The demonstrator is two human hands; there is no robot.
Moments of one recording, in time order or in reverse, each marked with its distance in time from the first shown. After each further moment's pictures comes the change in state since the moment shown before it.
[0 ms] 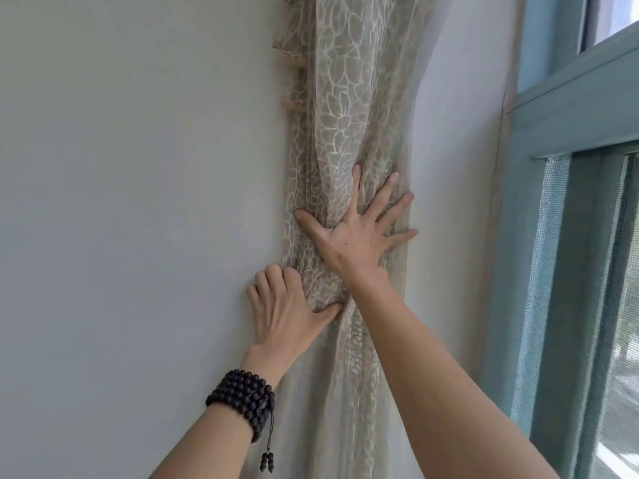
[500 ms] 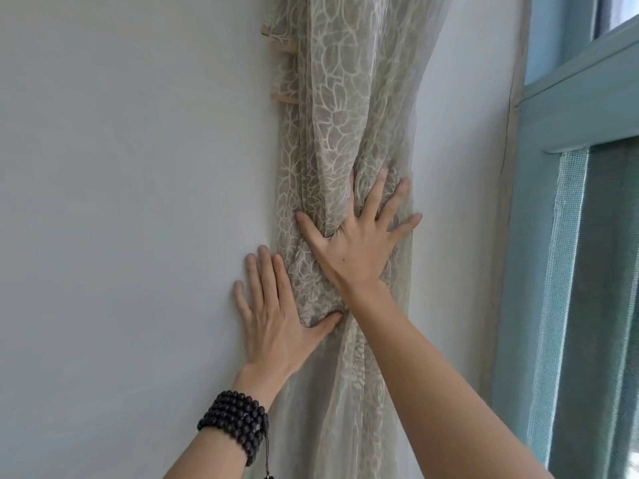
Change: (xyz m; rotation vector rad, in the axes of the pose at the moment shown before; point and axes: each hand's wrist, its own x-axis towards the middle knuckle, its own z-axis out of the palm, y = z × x) left_hand -0.006 -0.009 0.028 -0.002 -0.068 -0.005; right_hand 0.003 0.014 0.018 -0.203 0.288 -0.184
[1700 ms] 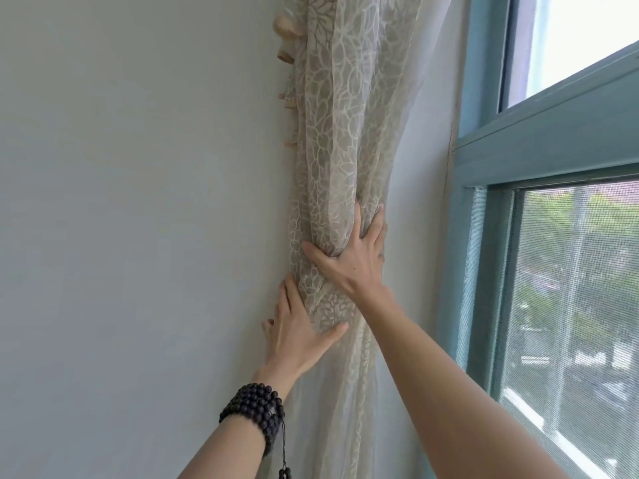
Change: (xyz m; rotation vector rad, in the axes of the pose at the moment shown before) left_hand -0.057 0.045 -0.107 -0.427 -0.451 -0.258; right_hand -0.023 -0.005 -0.130 0.362 -0.476 0.149
